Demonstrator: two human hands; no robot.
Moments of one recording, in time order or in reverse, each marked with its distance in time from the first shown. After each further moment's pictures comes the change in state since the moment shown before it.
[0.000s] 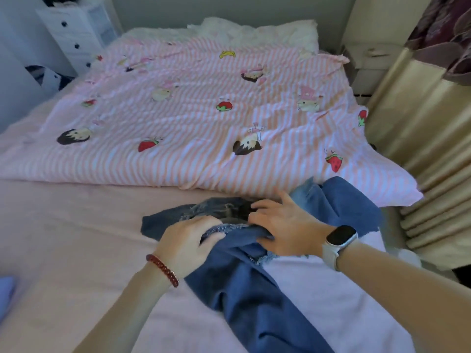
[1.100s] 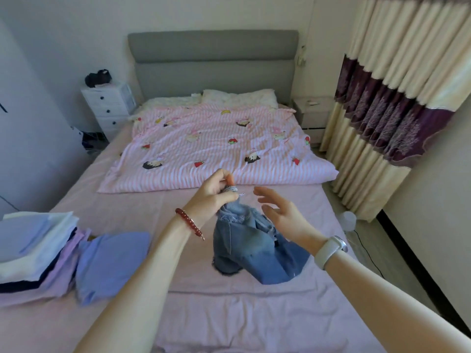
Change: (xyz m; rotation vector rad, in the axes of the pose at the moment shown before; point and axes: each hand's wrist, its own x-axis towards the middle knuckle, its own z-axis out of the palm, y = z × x) left_hand -0.263 0.198 -0.356 -0.909 -0.207 -0.118; right_hand -0.073 -0.444 -0.263 0.987 0.383 0.730
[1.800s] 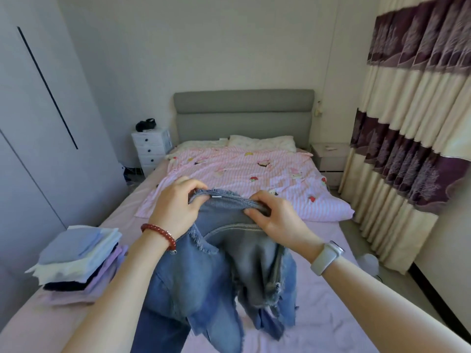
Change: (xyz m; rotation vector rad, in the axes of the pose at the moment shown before) left_hand -0.126 0.098 -0.036 0.913 0.597 0.339; right_hand -0.065 -0.125 0.014 -0.276 0.089 -0.475
